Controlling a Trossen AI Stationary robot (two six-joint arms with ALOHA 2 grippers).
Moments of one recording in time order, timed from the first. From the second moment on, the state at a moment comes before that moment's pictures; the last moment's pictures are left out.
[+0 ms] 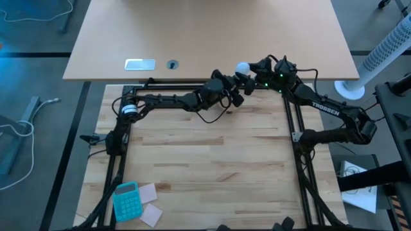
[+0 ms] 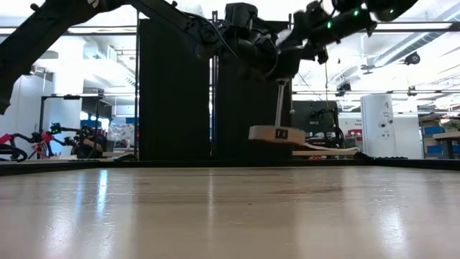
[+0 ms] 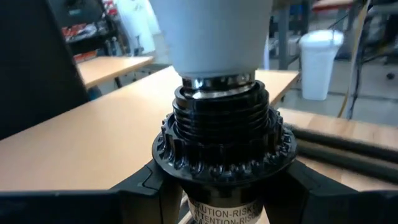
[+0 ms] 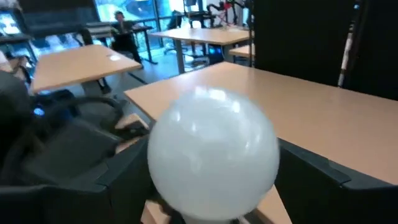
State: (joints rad) left arm 0.29 2.11 1.67 0.39 -0.40 0.11; right arm -0.69 1.19 0.91 0.13 -0.10 0.06
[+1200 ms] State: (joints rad) left arm 0.27 2.11 1.58 0.52 -0.10 0.07; right arm -0.71 1.03 0.91 -0.10 -0.54 -0.03
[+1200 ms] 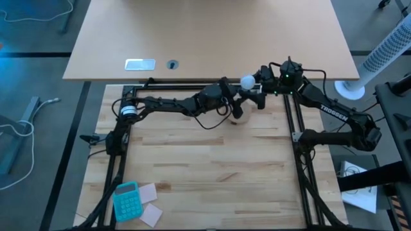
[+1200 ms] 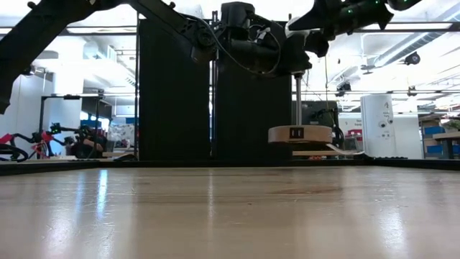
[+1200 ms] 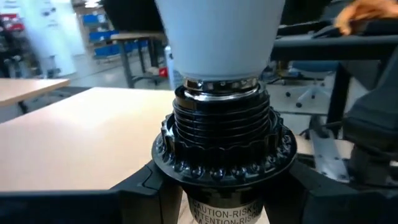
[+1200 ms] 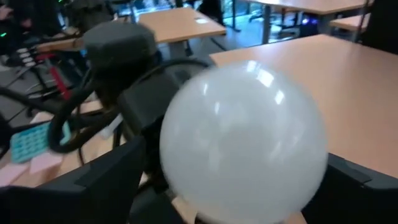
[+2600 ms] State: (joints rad) left arm 0.19 2.08 1.58 0.56 0.12 0.05; right arm -0.72 0.93 0.91 -0.10 -0.92 -0.09
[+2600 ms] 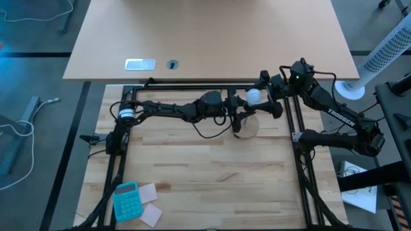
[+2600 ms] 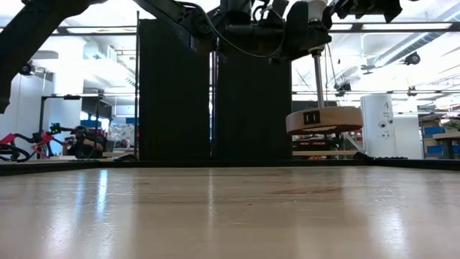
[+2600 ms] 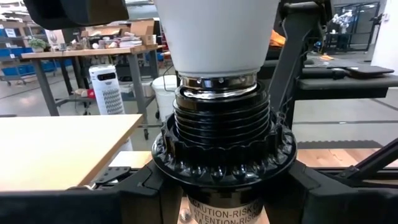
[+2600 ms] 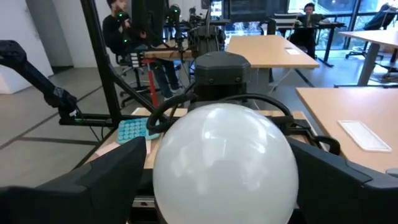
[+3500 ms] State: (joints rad) left arm 0.23 2.08 1.58 0.55 0.00 0.04; right arm -0.72 0.93 0.91 -0.12 -0.61 -0.13
